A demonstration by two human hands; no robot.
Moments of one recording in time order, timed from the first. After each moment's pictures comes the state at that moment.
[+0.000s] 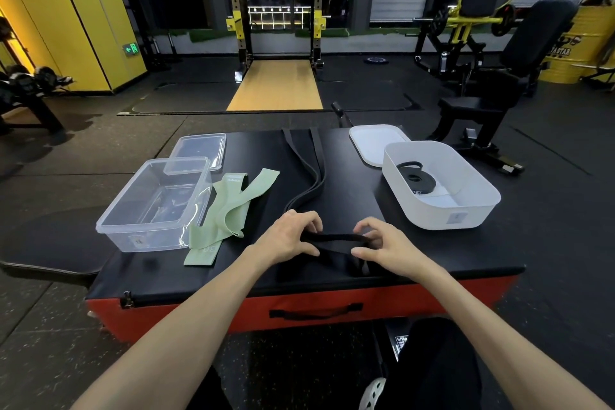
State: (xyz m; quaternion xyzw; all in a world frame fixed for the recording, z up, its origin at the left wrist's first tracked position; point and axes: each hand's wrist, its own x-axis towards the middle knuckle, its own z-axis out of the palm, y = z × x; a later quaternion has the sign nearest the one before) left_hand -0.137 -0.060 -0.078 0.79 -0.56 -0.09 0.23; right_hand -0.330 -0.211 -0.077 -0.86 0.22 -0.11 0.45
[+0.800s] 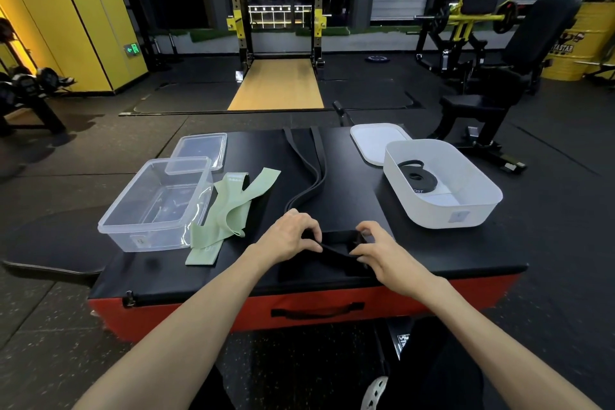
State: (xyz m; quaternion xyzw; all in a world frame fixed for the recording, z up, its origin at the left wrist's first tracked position) left_hand -0.136 -0.061 -0.079 0.78 -0.58 -0.09 0.21; right_hand -0.339 -0.203 -0.098 -0.97 0.08 -0.14 0.15
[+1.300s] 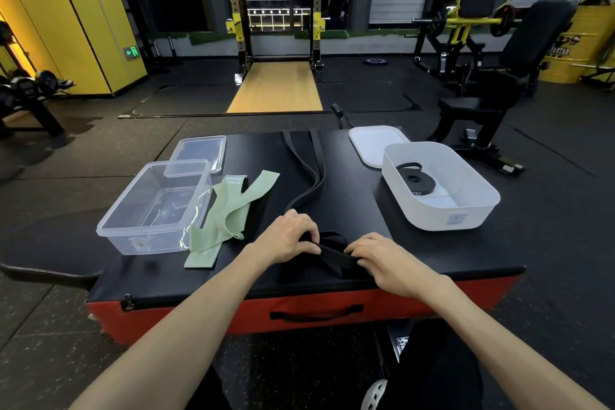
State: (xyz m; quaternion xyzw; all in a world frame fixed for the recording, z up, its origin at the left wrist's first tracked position) left_hand -0.134 -0.059 -0.073 0.77 -0.61 -0.06 0.17; right_hand -0.338 -0.205 -0.084 -0.99 0.01 -0.12 0.09
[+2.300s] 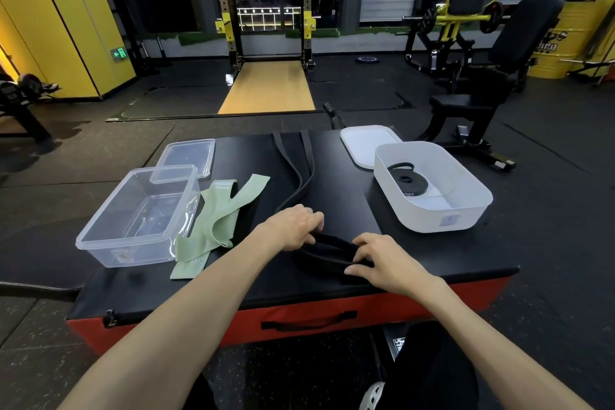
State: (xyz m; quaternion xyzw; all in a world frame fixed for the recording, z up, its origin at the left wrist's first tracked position) left_hand -0.133 -0.104 -0.049 0.76 -0.64 -0.06 -0.05; right_hand -0.336 -0.214 -0.083 -0.97 0.15 -0.08 0.17
